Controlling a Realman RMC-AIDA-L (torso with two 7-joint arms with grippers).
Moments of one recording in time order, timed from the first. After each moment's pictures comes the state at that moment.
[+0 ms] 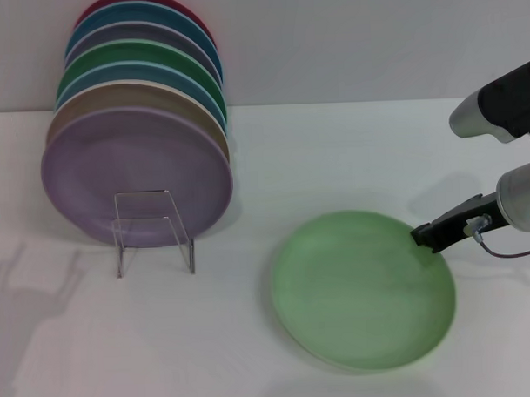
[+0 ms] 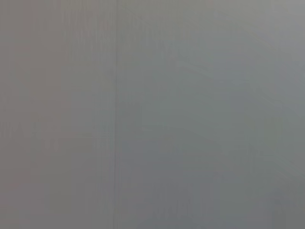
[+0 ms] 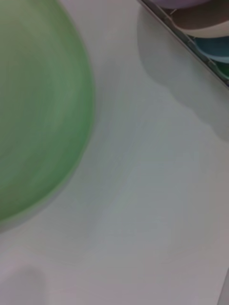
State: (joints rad) left arm -0.16 -2.08 -1.25 -0.18 2.87 1.70 -0.21; right arm 0.52 2.08 1.84 1.14 -2.54 1.19 -0.64
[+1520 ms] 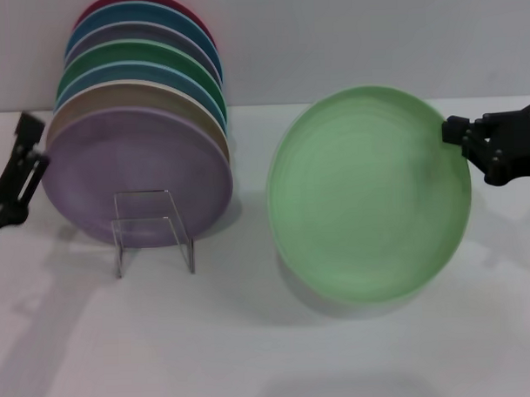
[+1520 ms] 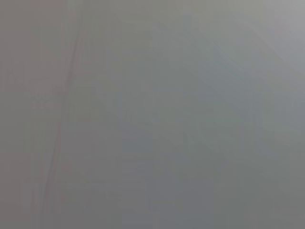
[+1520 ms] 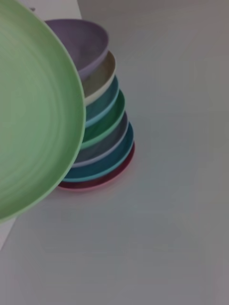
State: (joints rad) left arm -0.10 -2.03 -1.12 -0.57 2.89 1.51 -0.25; right arm 0.13 2.08 2.00 1.37 -1.70 1.16 -1.45
